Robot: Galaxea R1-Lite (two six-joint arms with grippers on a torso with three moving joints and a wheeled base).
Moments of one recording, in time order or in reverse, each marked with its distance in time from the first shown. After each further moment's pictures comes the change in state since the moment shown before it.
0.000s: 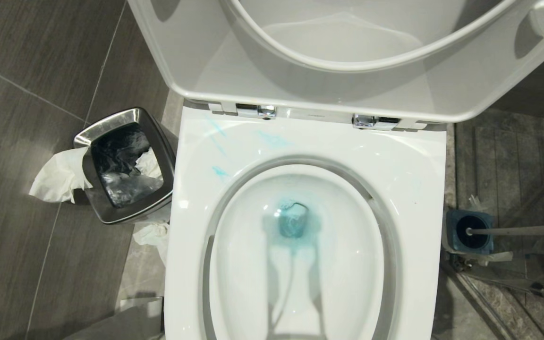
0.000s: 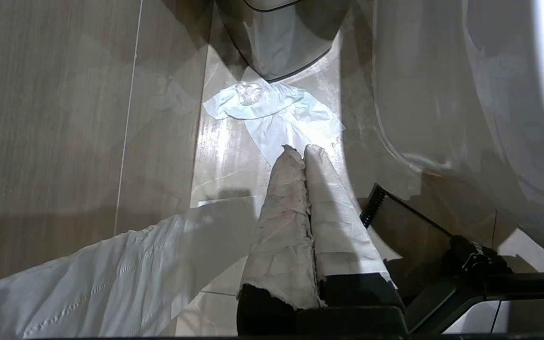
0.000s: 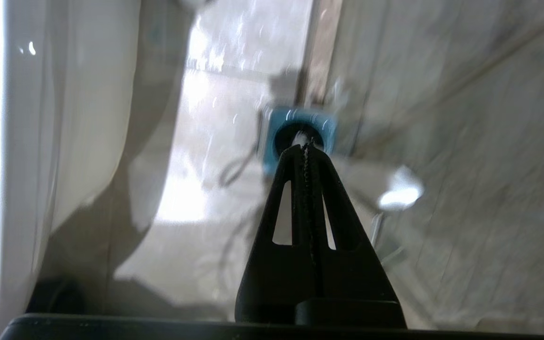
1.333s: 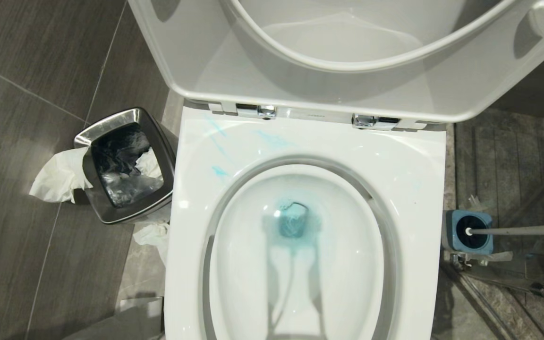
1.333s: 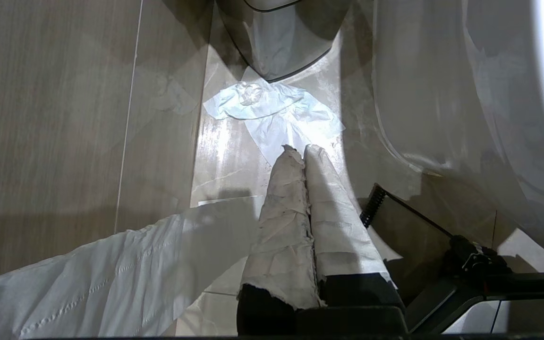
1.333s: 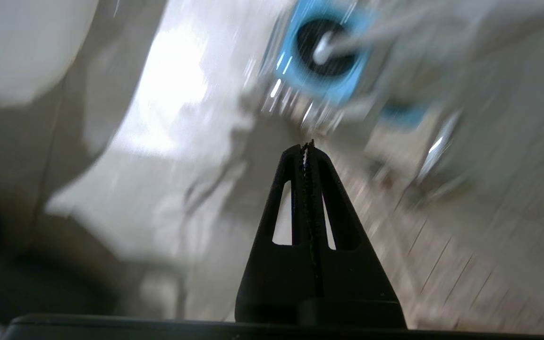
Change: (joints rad) left arm 0.000 0.000 0.000 0.000 0.000 0.000; right arm 0.001 -0.078 0.802 -0.742 0.014 -0.201
